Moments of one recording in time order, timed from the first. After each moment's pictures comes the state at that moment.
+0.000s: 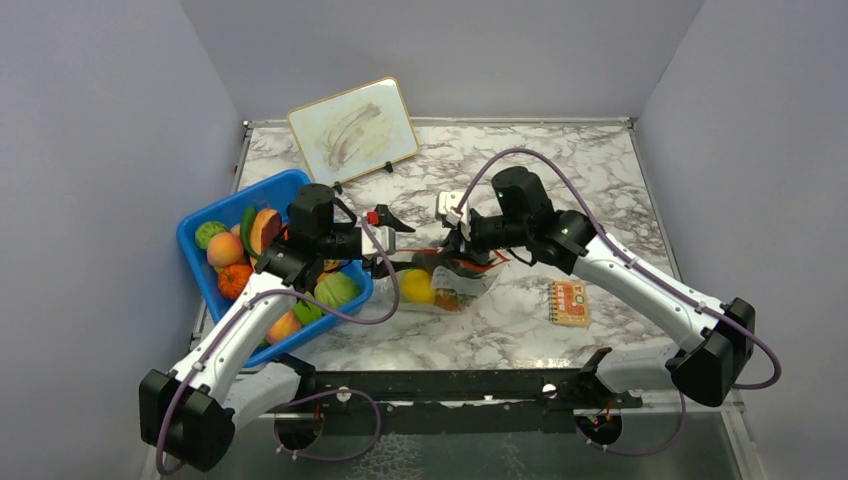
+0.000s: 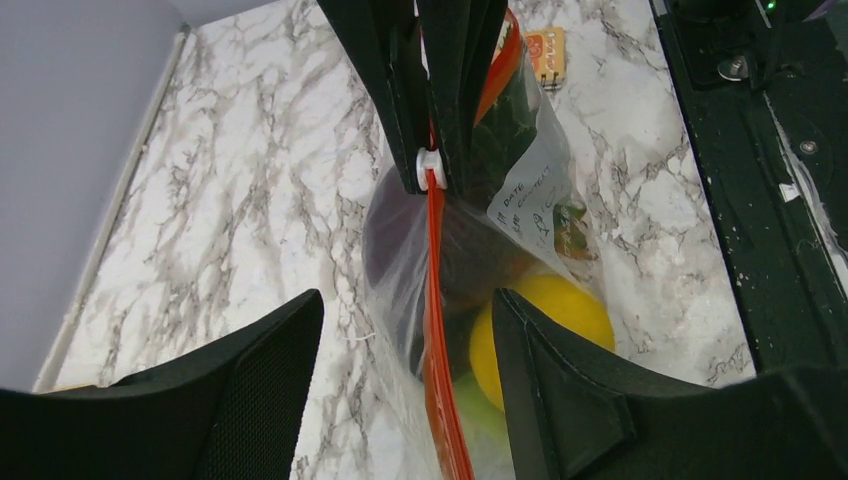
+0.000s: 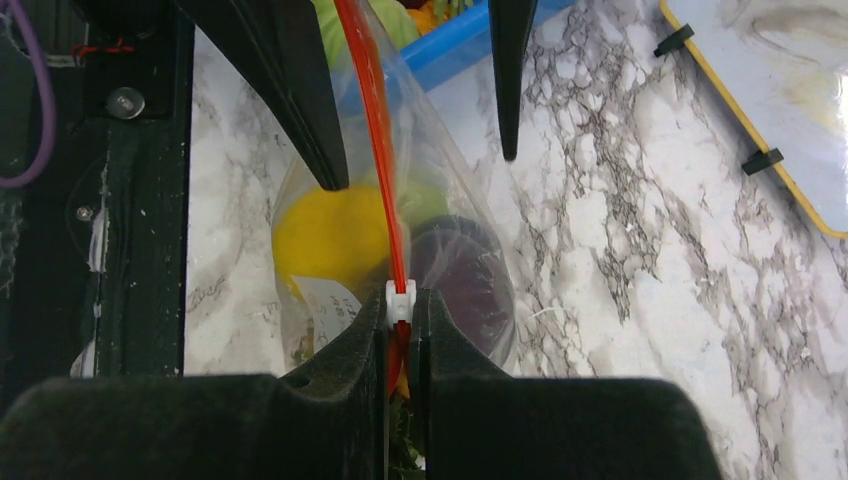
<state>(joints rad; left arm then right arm) -0.41 1.00 0.83 -0.22 1.03 0.68 0.78 1.30 1.19 -0.47 -0.55 -0.51</state>
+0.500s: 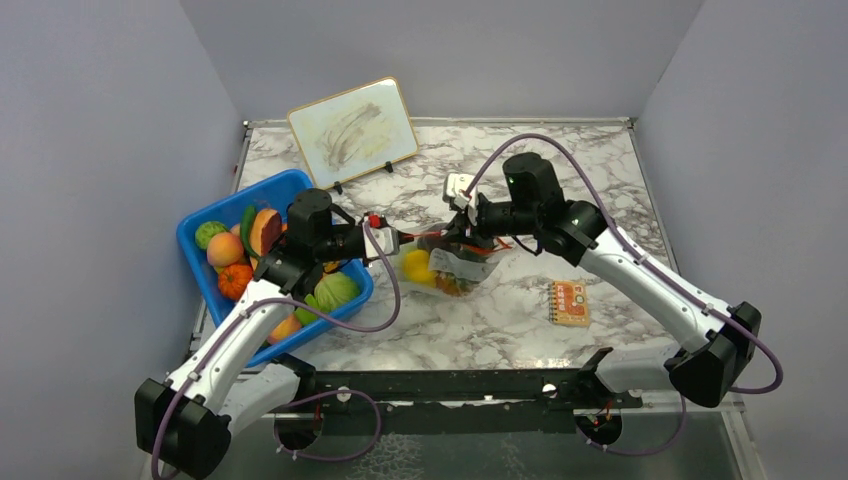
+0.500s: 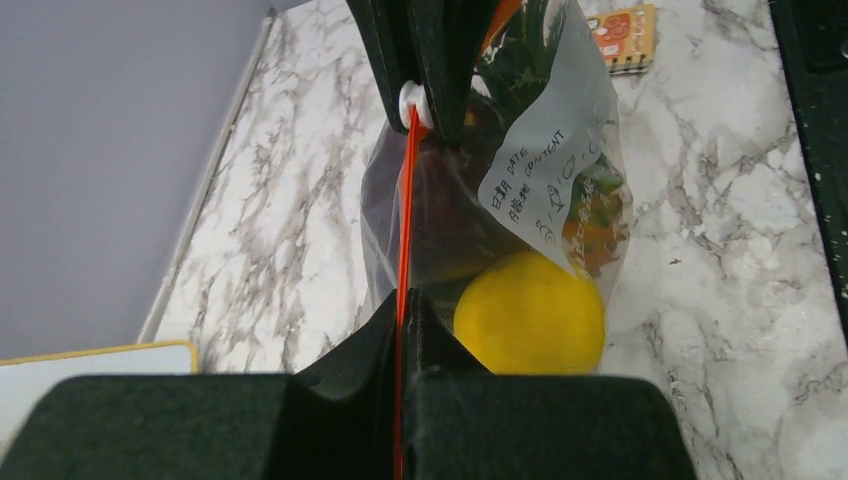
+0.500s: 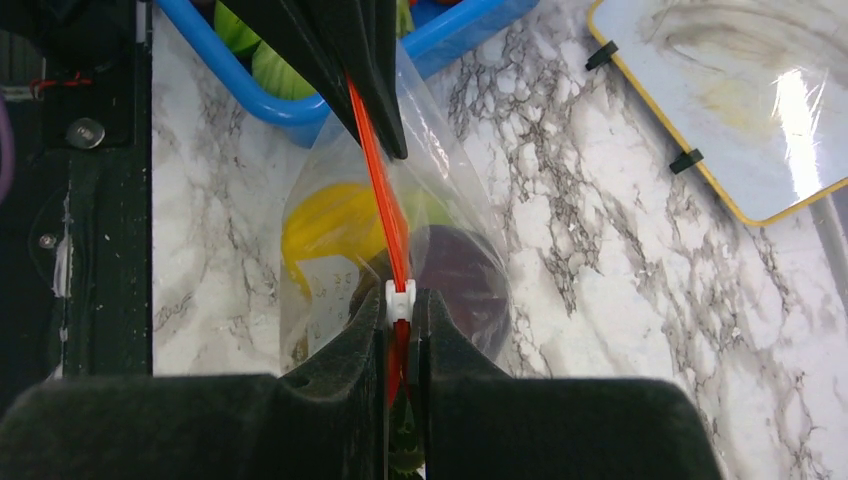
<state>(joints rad) -0.42 0.98 0.81 -0.17 0.88 0.70 0.73 1.30 1.25 -0.49 -0.53 -0.51</state>
